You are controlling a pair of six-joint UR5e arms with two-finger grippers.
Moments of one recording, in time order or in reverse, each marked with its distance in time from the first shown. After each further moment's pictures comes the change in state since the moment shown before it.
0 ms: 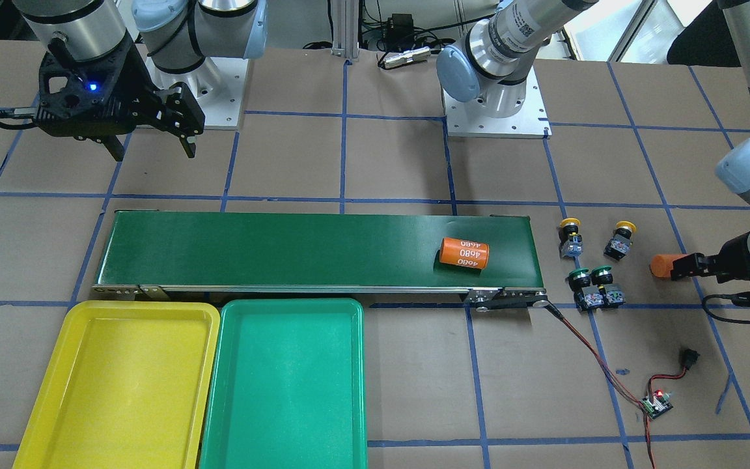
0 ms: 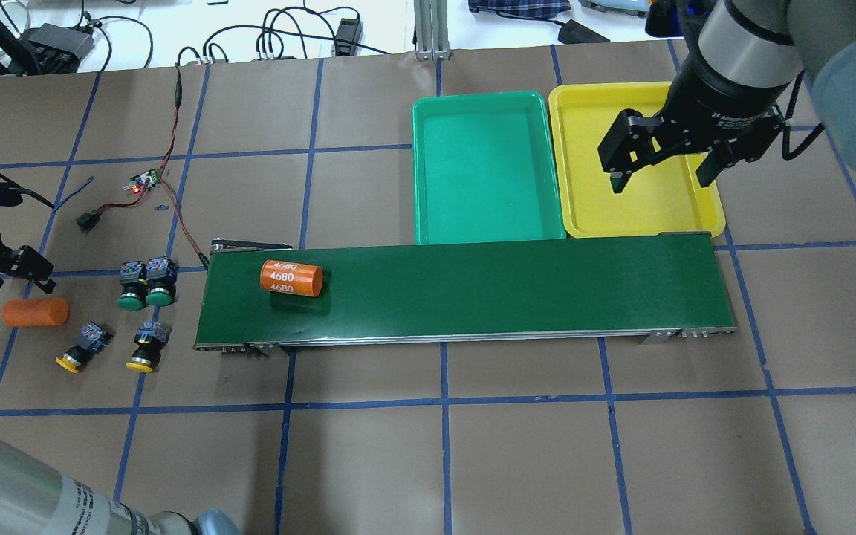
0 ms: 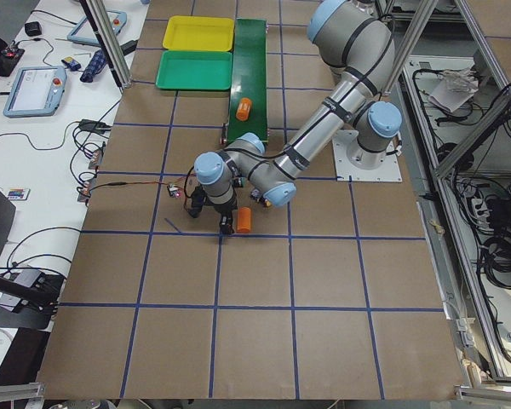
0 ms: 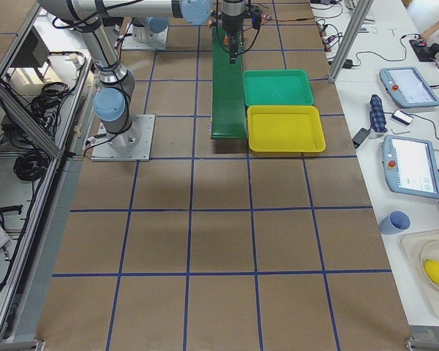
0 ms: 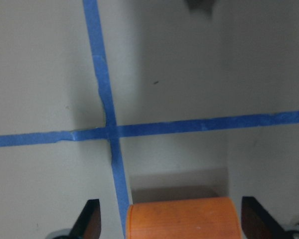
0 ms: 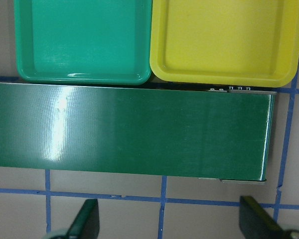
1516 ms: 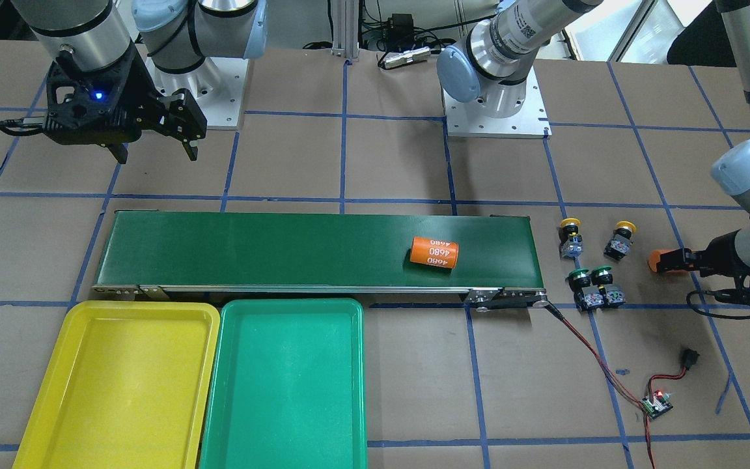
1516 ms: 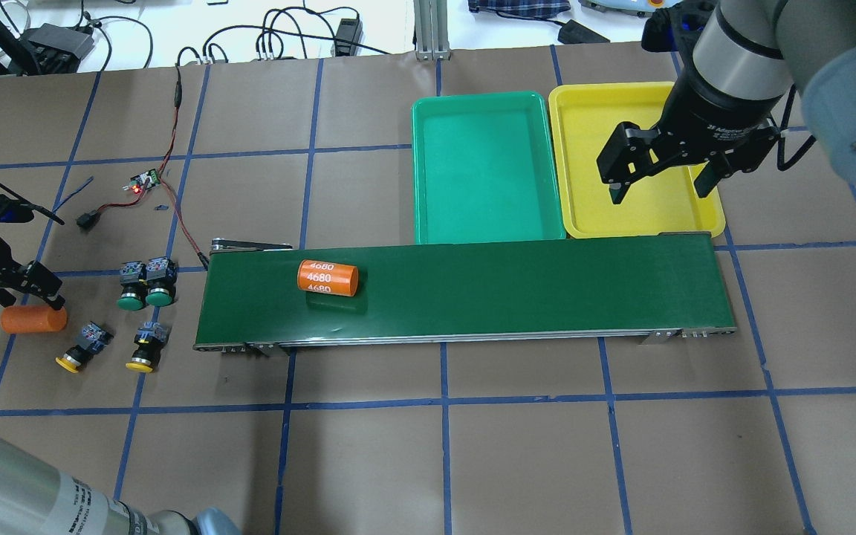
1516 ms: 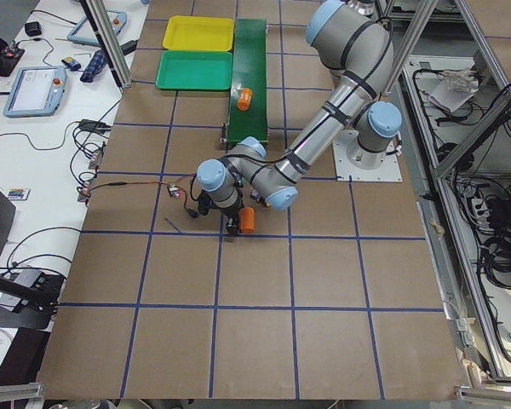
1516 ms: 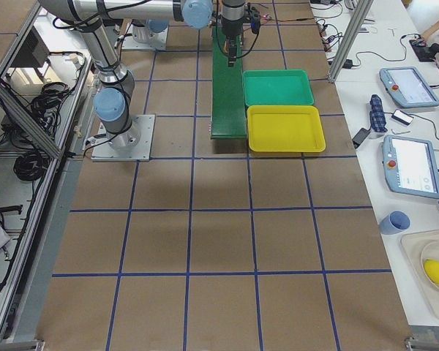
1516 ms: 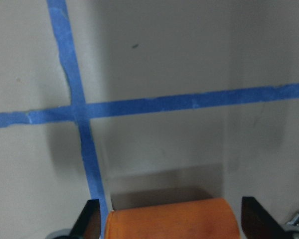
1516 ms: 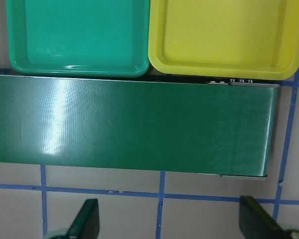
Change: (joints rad) left arm 0.007 -0.014 -0.019 -0.058 0.011 0.016; right arm 0.000 0.003 0.021 0.001 -0.008 -0.002
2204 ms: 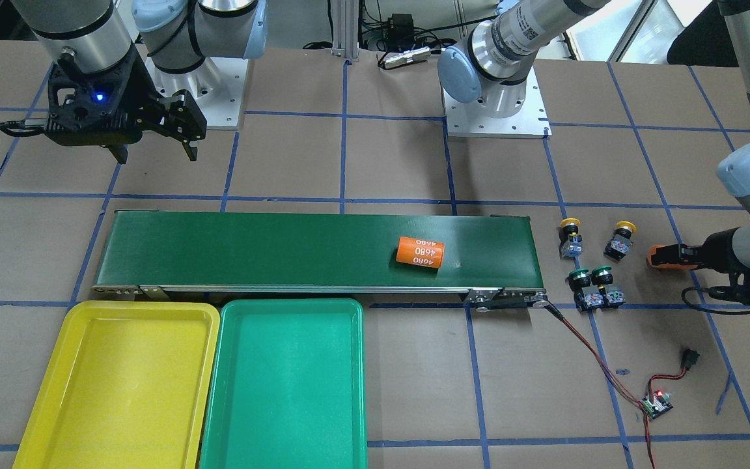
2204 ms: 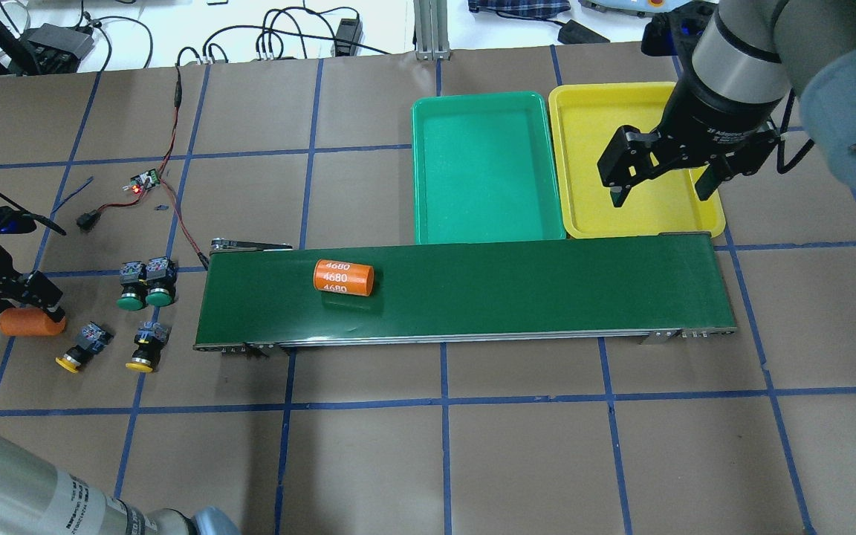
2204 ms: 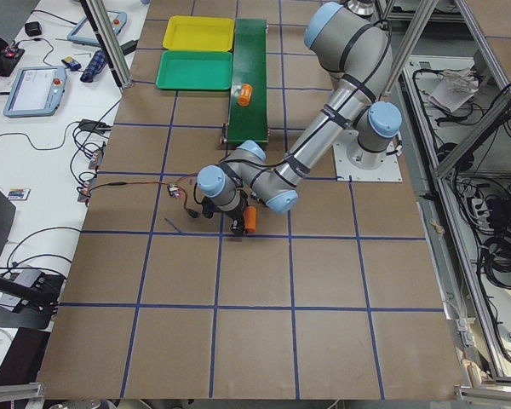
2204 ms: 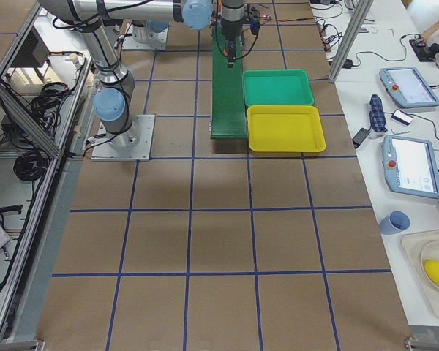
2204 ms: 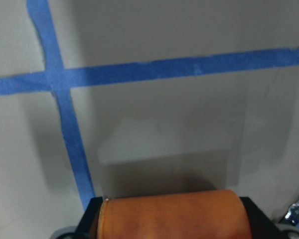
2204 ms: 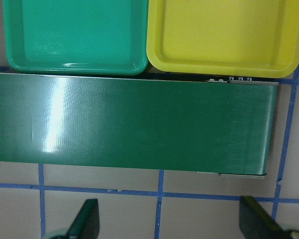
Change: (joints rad) left arm 0.010 -0.006 0.019 -0.099 0.006 -0.002; right arm 0.000 0.000 0.004 0.001 -0.004 0.000
